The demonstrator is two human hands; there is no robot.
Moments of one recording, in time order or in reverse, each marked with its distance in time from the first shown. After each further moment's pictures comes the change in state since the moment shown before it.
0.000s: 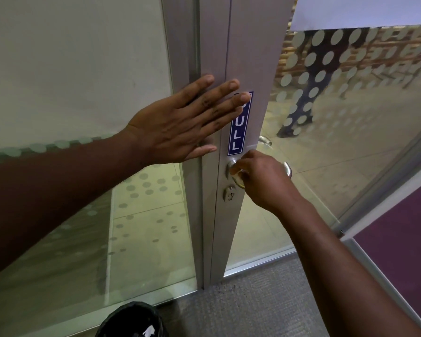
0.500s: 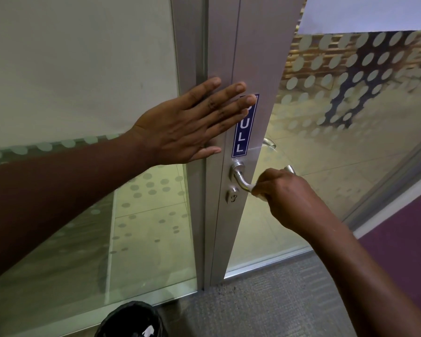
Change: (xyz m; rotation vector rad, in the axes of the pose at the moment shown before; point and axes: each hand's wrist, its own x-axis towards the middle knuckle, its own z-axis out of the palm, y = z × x) left_hand 0.000 0.000 0.006 -0.055 0.031 -0.015; right_hand -0.034 0.030 -0.005 -0.178 -0.008 -0.140
